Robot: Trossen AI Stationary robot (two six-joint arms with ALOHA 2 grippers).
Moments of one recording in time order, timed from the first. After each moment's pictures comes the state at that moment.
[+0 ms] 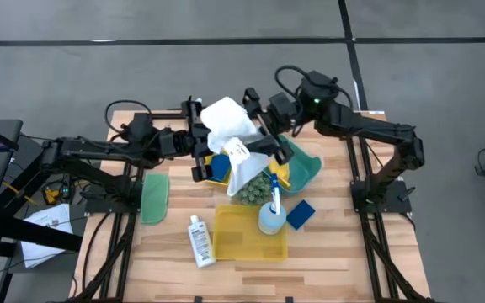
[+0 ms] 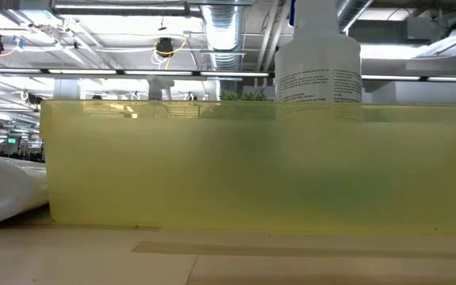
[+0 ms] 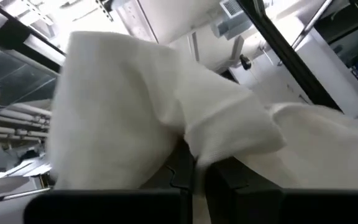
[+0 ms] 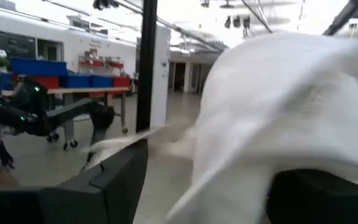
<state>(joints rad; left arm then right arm) 0.03 1.27 1.08 0.81 0.11 0.49 -0.15 1.64 1.80 0.06 -0.66 0.04</state>
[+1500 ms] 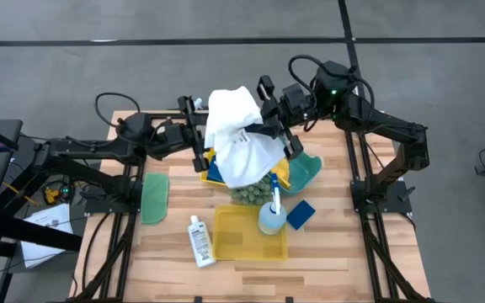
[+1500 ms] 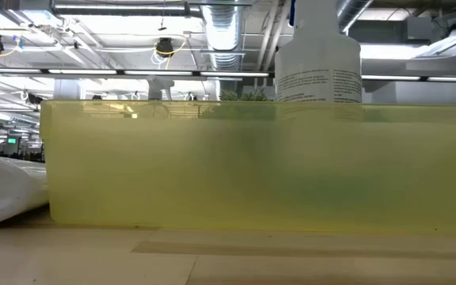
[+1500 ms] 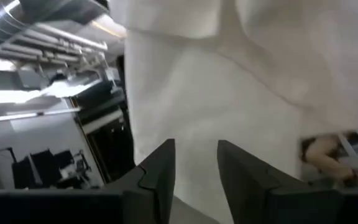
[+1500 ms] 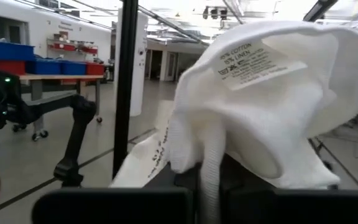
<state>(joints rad) 0.04 1.16 1.08 0.46 -0.12 0.46 -0.15 1.59 1.92 -0.17 -0.54 -0.05</state>
